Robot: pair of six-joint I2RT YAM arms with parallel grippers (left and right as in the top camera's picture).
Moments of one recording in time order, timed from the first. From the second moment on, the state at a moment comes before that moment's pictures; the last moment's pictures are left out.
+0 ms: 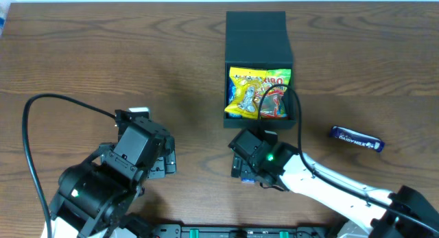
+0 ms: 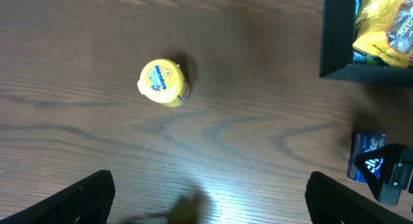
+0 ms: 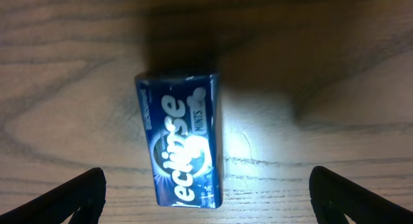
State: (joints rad) left arm -0.58 0.93 1.25 -1.43 -0.33 -0.56; right arm 0.88 1.50 0.82 -0.72 0.04 1.07
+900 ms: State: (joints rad) left arm -0.58 0.93 1.25 -1.43 -0.33 -0.56; right arm 0.79 1.60 0.82 -0.66 -0.10 0.98
